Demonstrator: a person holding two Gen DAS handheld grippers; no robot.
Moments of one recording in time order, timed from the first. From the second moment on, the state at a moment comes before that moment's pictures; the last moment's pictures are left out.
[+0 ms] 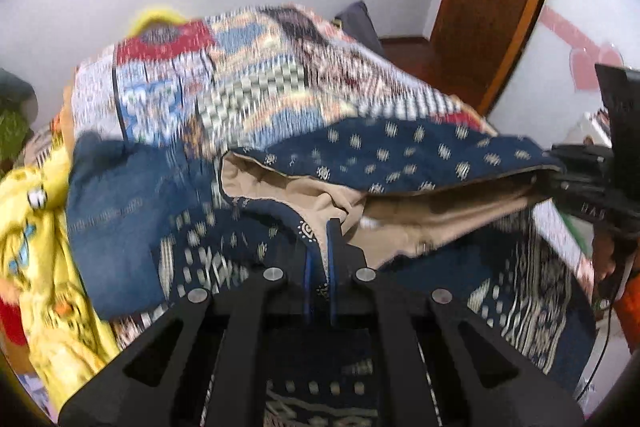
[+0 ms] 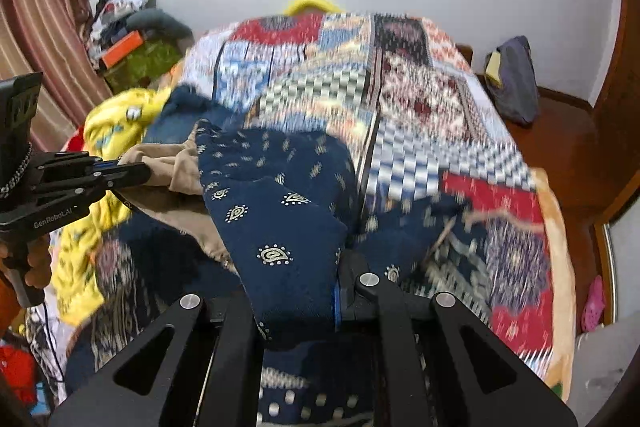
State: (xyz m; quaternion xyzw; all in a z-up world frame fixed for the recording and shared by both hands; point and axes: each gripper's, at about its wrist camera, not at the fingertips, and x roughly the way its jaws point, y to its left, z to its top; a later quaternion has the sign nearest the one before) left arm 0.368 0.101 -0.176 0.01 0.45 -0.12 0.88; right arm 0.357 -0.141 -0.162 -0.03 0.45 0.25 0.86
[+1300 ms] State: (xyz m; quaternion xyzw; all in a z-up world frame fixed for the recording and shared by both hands) left arm 0.440 0.145 -0.242 -0.20 0.51 -0.11 0.83; right arm 0.338 -0.149 -0.194 -0.05 0.47 0.20 0.86
